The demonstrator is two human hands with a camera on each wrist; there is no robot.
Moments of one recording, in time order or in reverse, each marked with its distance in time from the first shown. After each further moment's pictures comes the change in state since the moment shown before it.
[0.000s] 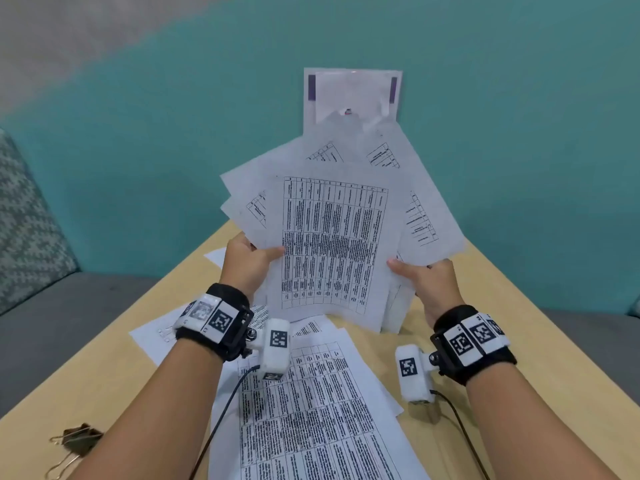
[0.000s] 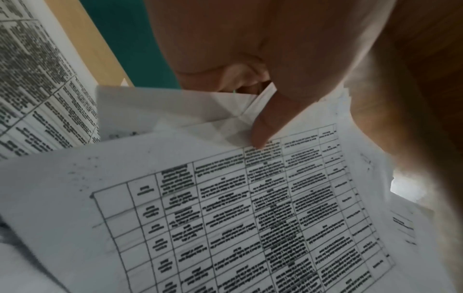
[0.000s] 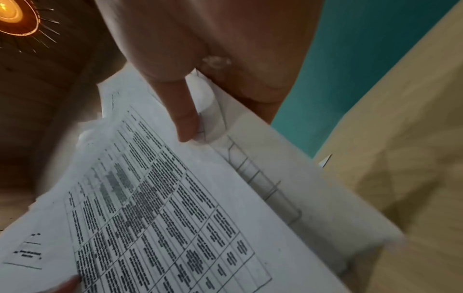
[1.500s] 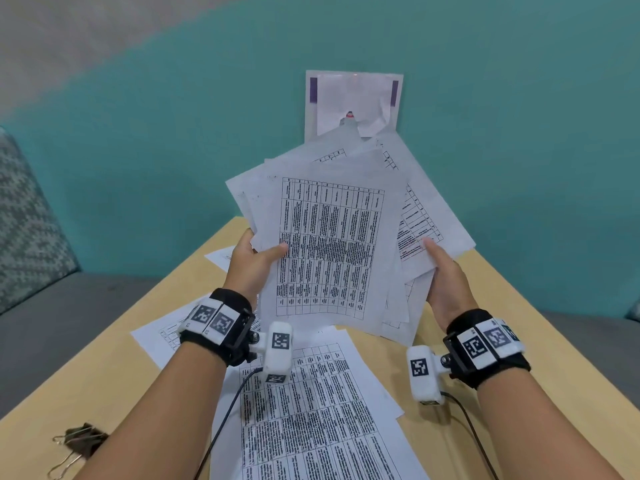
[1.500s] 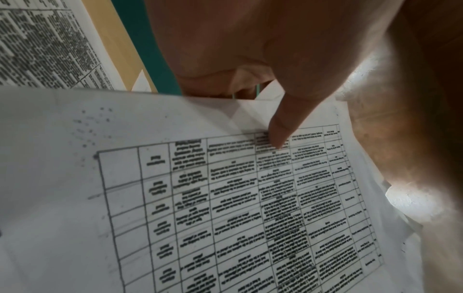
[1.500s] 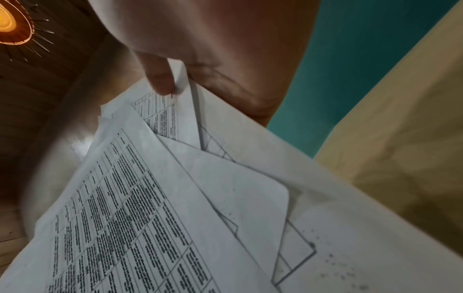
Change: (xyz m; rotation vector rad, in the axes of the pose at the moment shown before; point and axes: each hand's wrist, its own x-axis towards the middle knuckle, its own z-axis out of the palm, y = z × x) left_hand 0.006 -0.016 0.000 -0.114 -0.053 0.001; right_hand -0.001 -0.012 -0.012 0.156 -0.080 0.114
